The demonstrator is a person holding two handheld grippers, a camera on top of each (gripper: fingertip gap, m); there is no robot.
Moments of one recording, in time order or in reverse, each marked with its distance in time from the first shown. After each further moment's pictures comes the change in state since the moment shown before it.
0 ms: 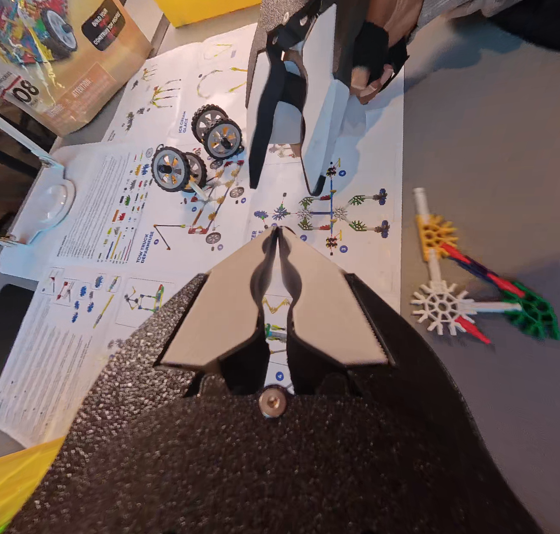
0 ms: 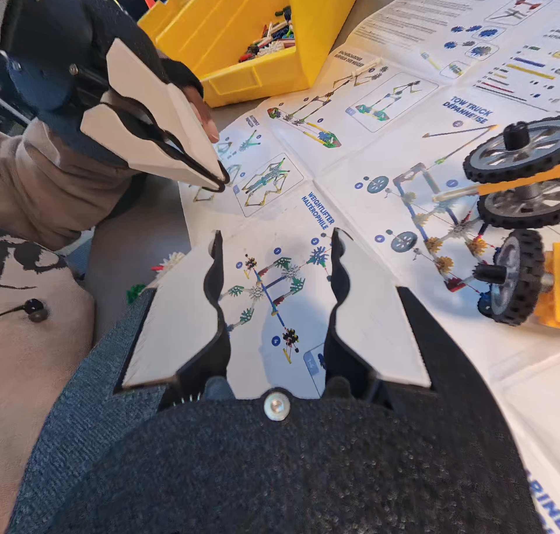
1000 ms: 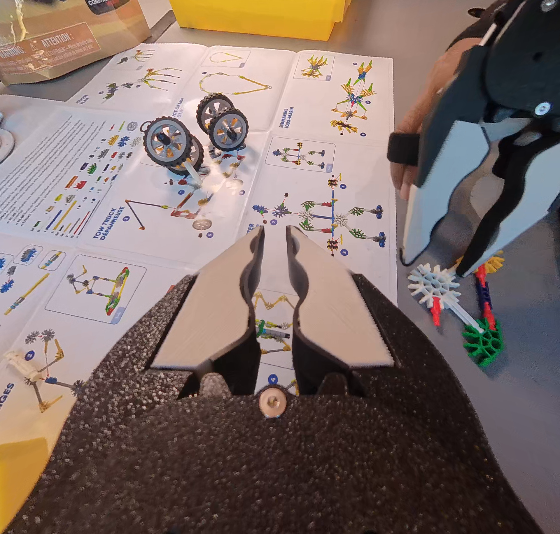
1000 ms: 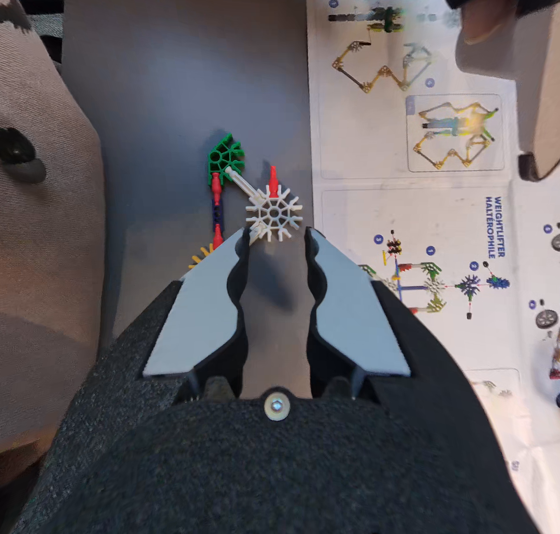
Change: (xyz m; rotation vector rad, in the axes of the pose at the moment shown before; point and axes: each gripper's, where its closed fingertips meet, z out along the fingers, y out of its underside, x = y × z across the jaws) left arm -0.015 0.016 0.002 0.140 0.129 -0.266; right arm -0.100 0.084 0.027 -0.538 0.022 -0.591
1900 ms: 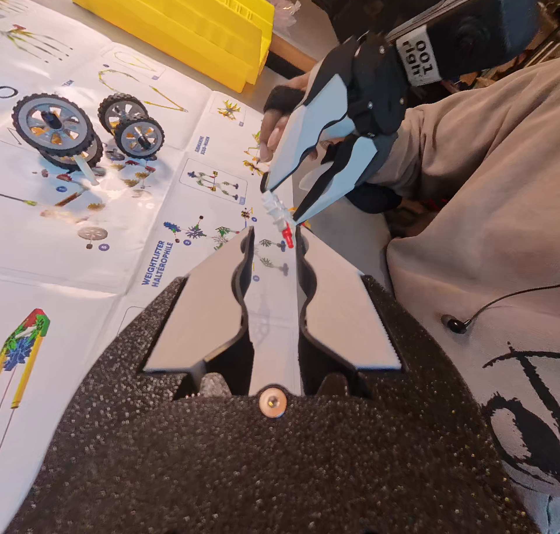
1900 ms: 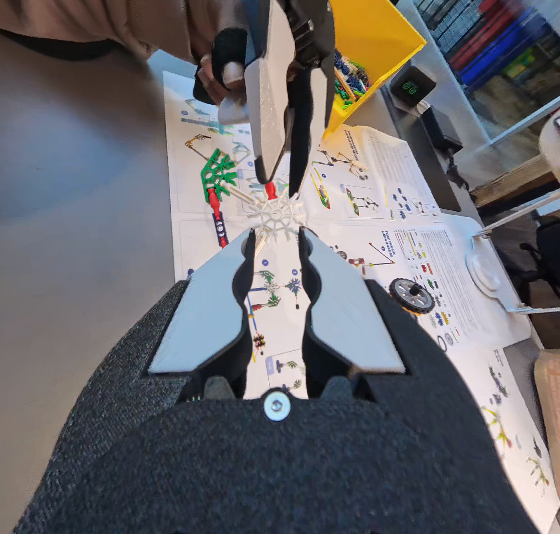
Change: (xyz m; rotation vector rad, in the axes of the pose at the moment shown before) left arm 0.039 -0.027 -0.013 0.127 0.380 -0.346; right arm 0.088 -0.025 -0.068 0.343 0.403 -0.159
